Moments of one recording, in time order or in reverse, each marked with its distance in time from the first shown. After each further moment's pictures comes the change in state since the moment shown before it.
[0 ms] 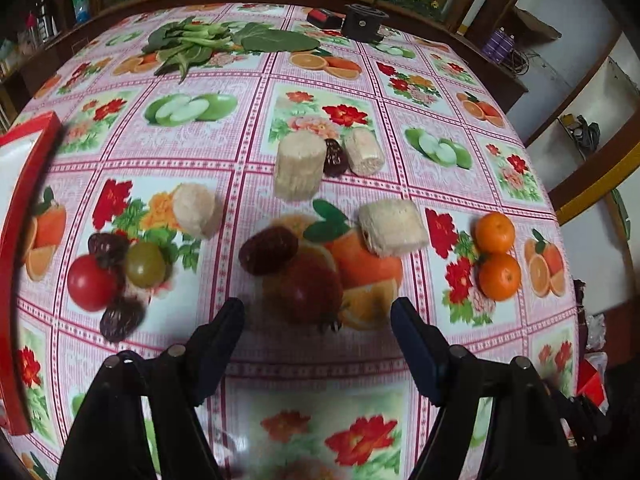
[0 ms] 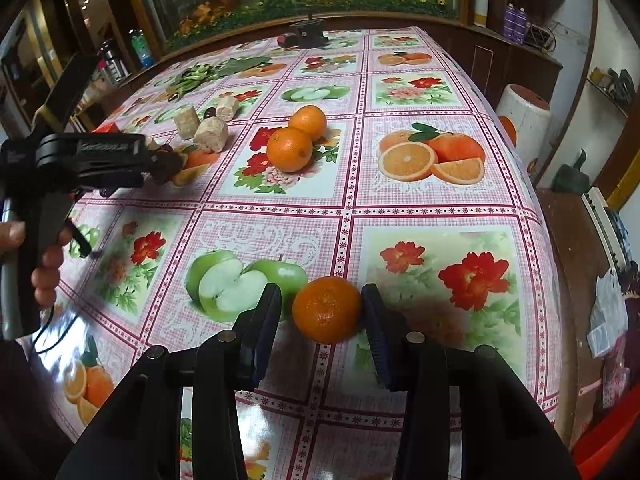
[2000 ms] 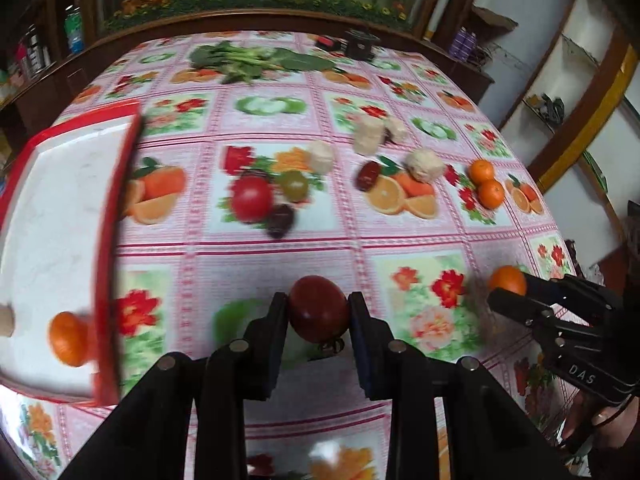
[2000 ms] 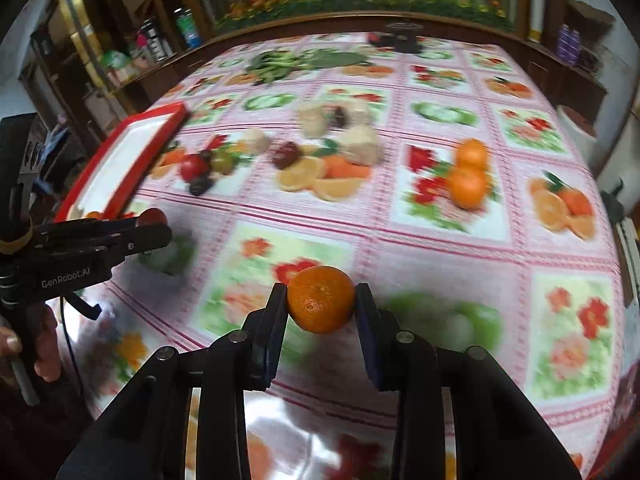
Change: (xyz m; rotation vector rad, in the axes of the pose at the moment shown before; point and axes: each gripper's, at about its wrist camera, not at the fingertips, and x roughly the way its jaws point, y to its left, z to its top) left arm -0.081 0.098 -0.069 0.113 -0.082 -0.050; right arm 0.015 0.129 0.030 -0.095 0.037 0.119
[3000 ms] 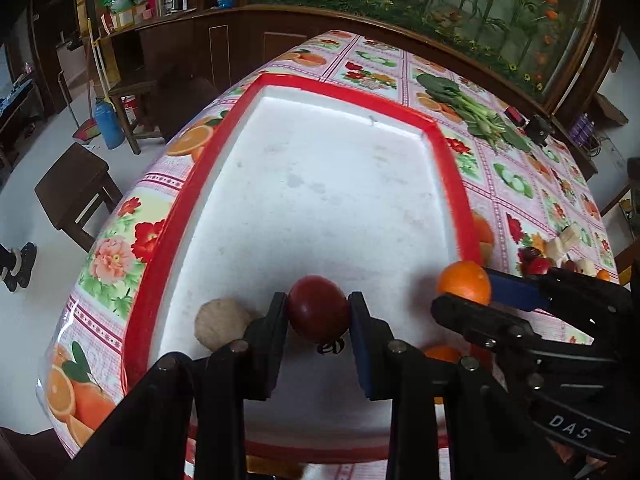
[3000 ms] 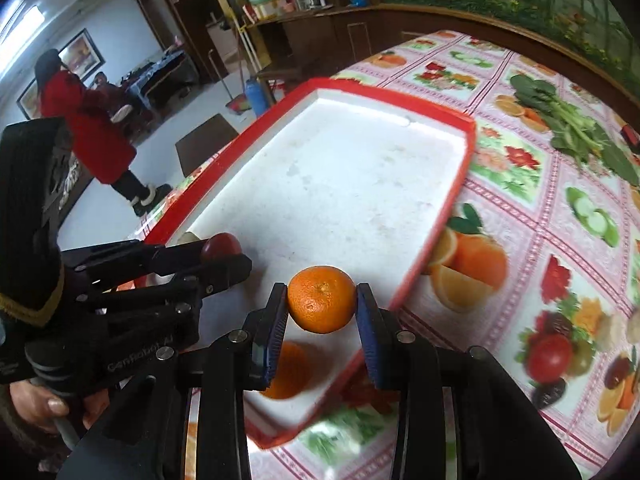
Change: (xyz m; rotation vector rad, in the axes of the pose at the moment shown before) left arm -0.035 0.211 -0.008 -0.318 -0.051 0.249; right arm 0.123 0.257 0.104 -0.347 0.114 0.323
